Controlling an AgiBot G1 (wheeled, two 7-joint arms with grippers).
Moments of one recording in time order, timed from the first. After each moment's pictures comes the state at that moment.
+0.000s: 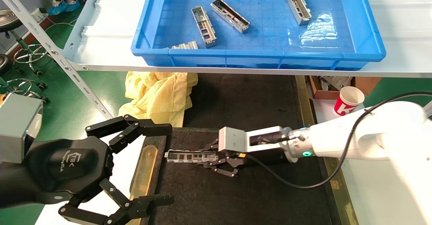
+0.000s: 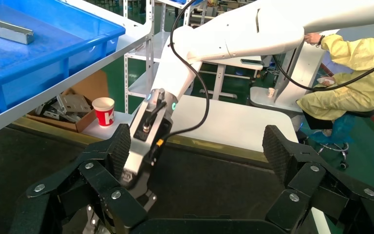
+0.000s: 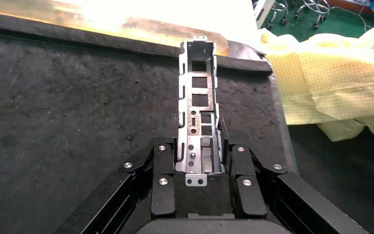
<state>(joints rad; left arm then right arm) -1.10 0.57 0.38 -1.26 0.67 1.46 -0.13 1.63 -1.33 -0.91 0.16 -1.12 -1.33 -0.56</state>
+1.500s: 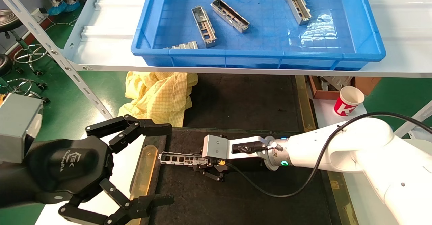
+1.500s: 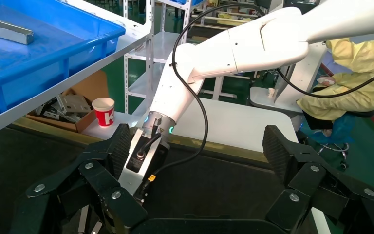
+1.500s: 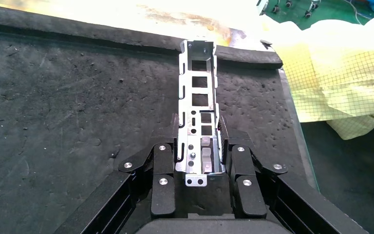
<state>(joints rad) -1.10 0.57 0.38 -1.26 0.67 1.46 -0.13 1.54 -1.36 -1.03 0.33 -1.05 -1.10 -0.47</state>
